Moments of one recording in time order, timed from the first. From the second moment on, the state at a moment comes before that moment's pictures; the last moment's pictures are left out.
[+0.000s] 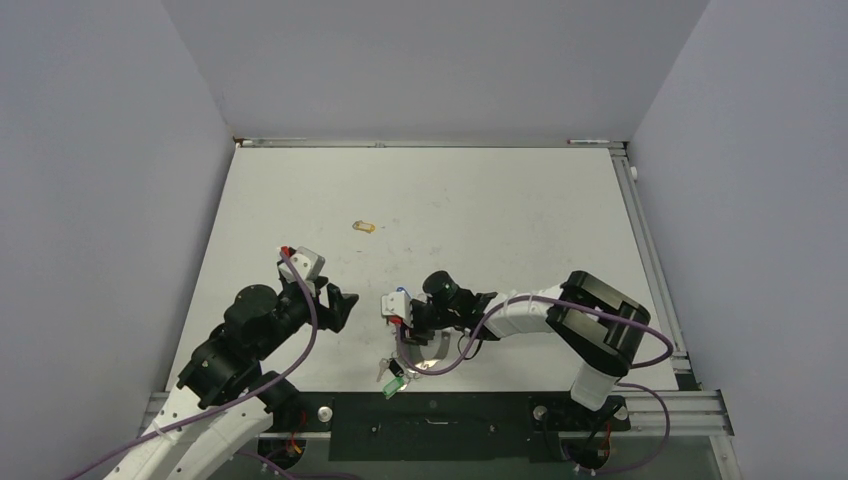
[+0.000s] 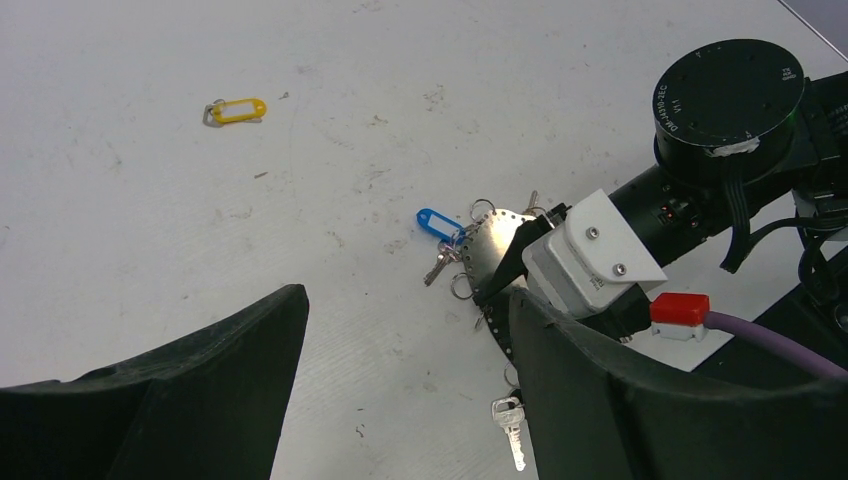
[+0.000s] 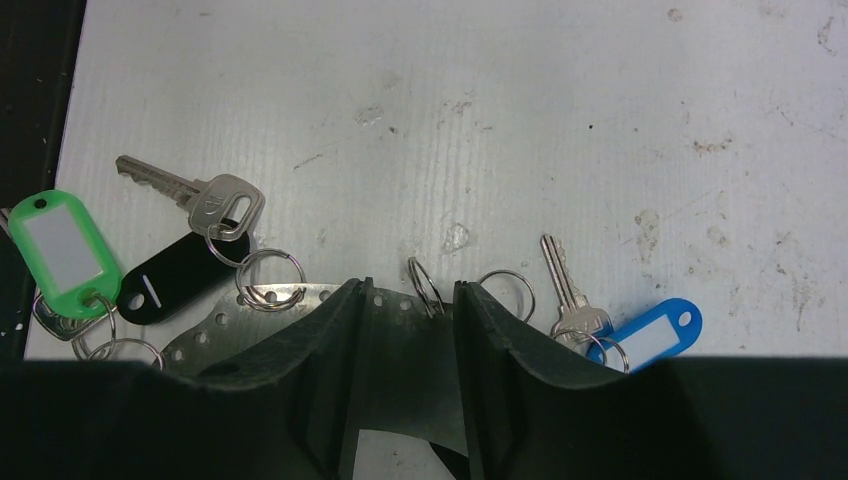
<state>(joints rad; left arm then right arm) -0.64 0.42 0.65 -0.53 -0.05 -0.17 0.99 1.71 0.72 0.35 -0.48 -0.49</state>
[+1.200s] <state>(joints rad) -0.64 0.41 0.65 -0.52 0.06 -0.15 0.97 1.53 0.73 0.26 -0.49 -0.50</state>
